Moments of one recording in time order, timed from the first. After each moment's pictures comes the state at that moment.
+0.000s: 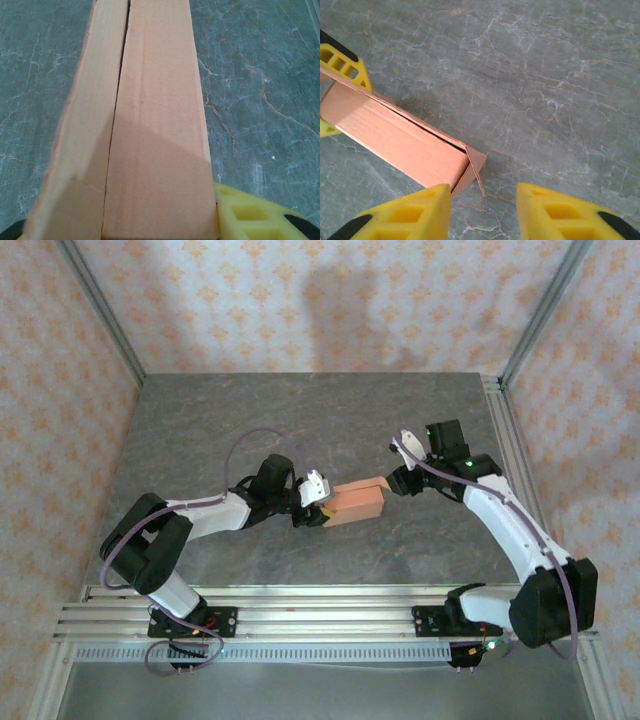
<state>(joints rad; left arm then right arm) -0.56 1.59 0.74 0.15 0.60 0.45 0.27 1.25 1.03 -0.74 -0.36 -0.34</state>
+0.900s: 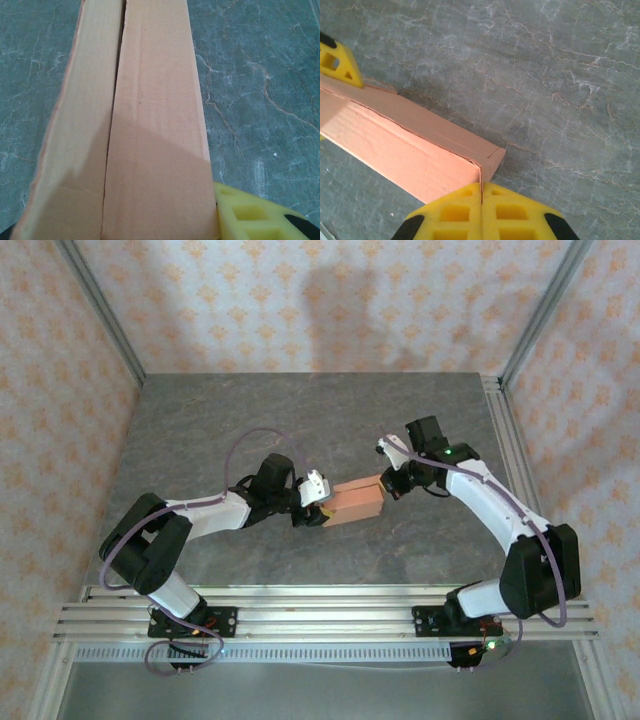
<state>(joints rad) -0.56 1.59 0.75 0.13 0.60 0.47 0.34 1.38 1.06 -0.75 -0.32 -0.22</state>
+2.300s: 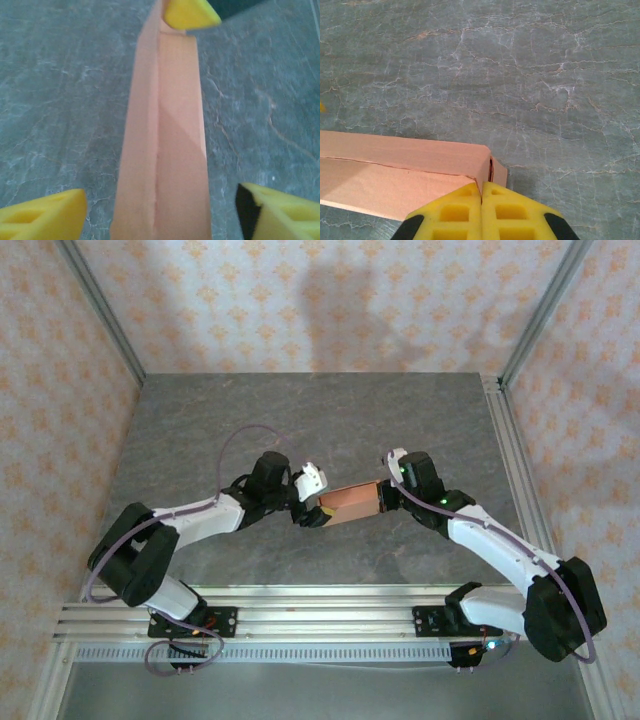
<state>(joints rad) -0.57 1.49 0.73 0.15 0.53 0.34 0.49 1.16 0.70 -0.31 -0.06 0.18</state>
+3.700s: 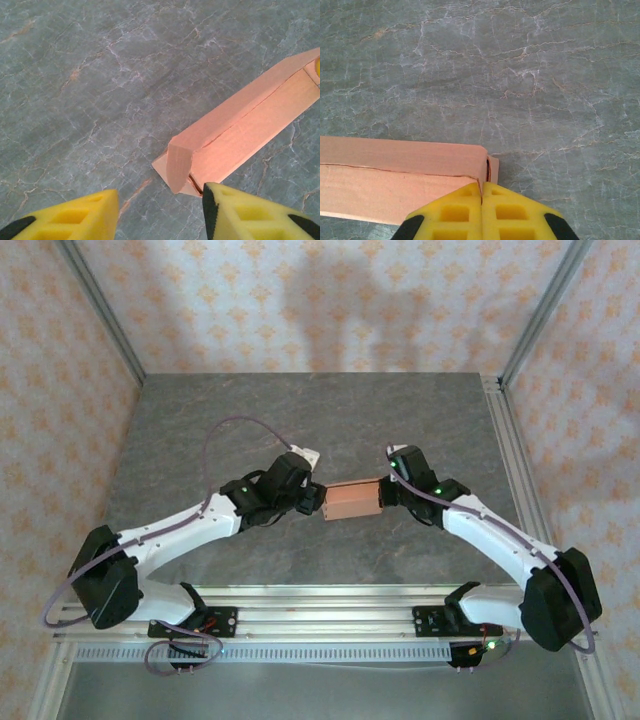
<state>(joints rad) -0.77 1.37 0.99 -0.42 -0.16 -0.37 0.53 1.22 0.82 -0.48 0.09 0.31</state>
